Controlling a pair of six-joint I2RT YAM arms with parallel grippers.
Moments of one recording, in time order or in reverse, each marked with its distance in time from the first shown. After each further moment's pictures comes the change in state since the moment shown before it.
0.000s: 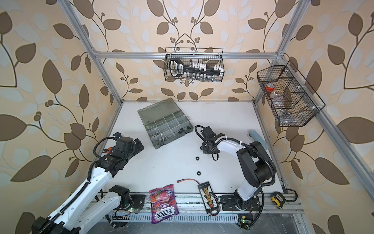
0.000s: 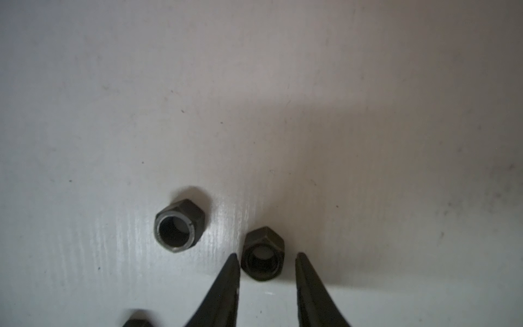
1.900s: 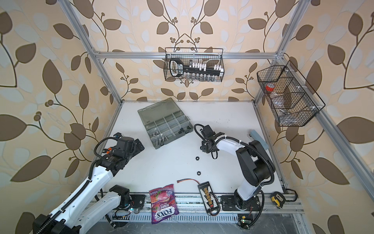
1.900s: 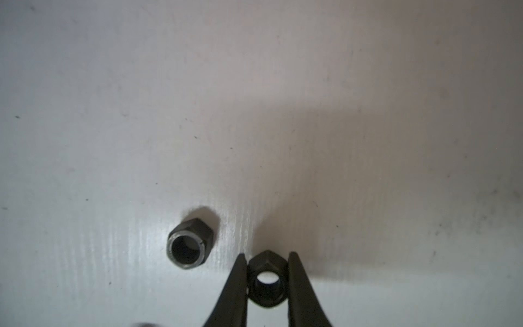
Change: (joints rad) left arm 0.000 0.038 0.000 -0.010 0.002 -0.005; right arm 0.004 -0.002 0.047 0.004 0.017 -0.021
